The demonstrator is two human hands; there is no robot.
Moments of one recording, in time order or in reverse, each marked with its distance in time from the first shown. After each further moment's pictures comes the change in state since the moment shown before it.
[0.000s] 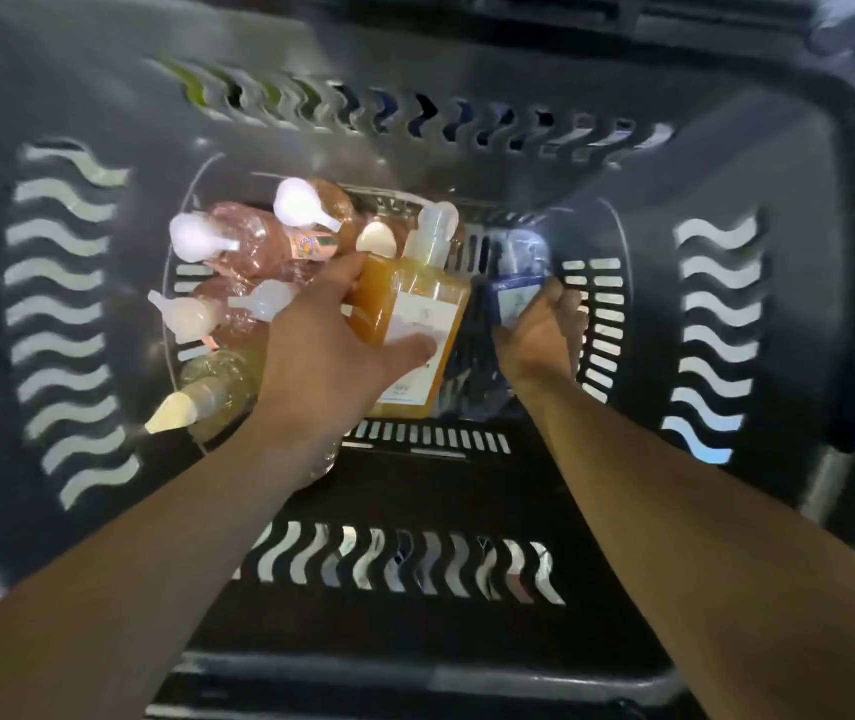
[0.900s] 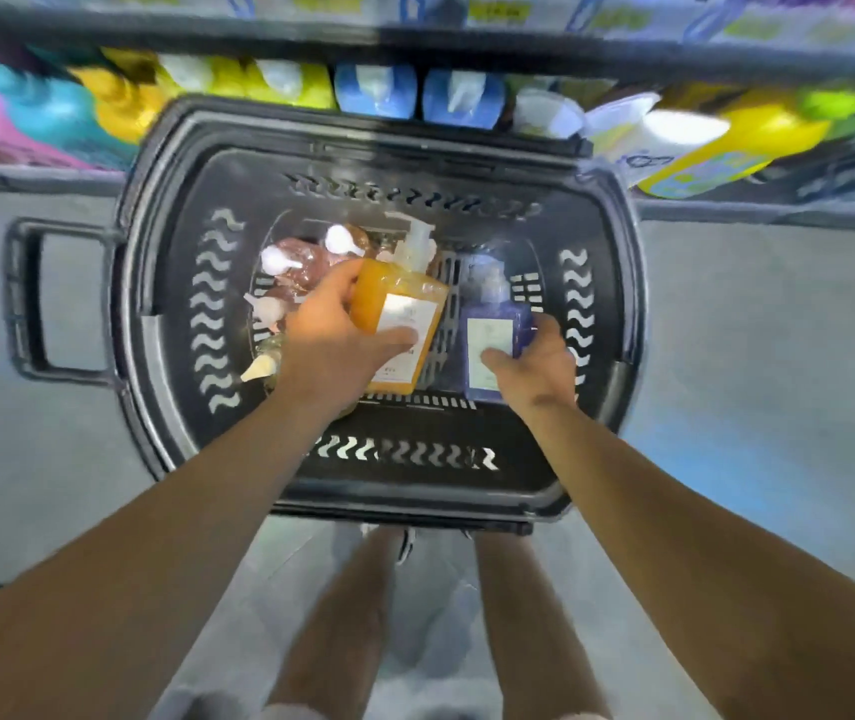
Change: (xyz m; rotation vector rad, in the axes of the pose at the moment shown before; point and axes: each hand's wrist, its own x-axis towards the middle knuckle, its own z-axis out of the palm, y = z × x) left_hand -0.085 0.078 -0.079 -0.118 -0.013 -0.023; right_hand -0.145 -0.011 -0.145 0.433 -0.109 0.050
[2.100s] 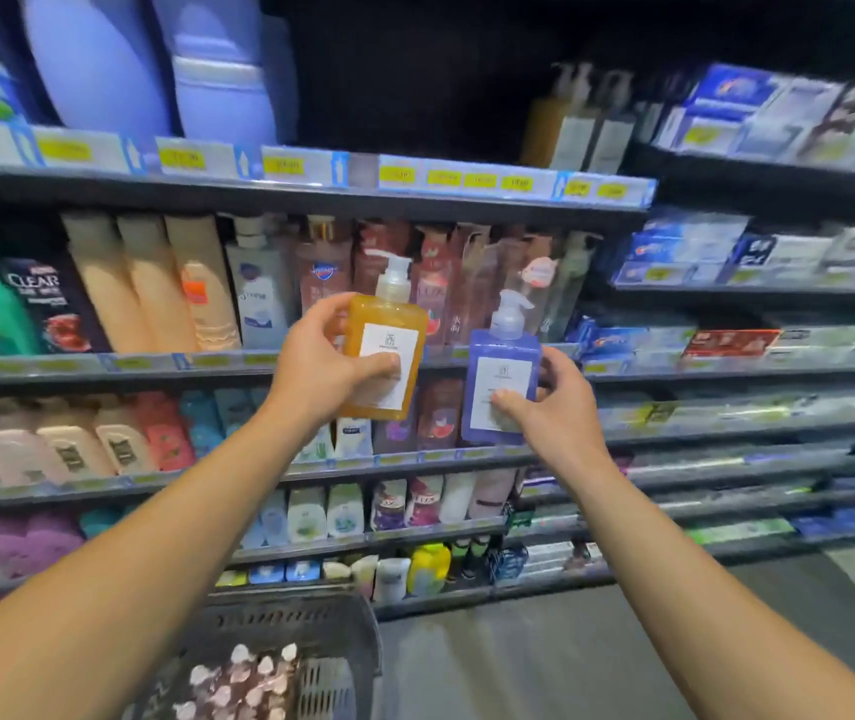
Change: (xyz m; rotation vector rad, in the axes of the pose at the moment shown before) left_hand -0.446 0.535 -0.183 -0.360 0.206 0.921; right_hand -0.479 -0.186 -0.570 0.447 0.503 -0.908
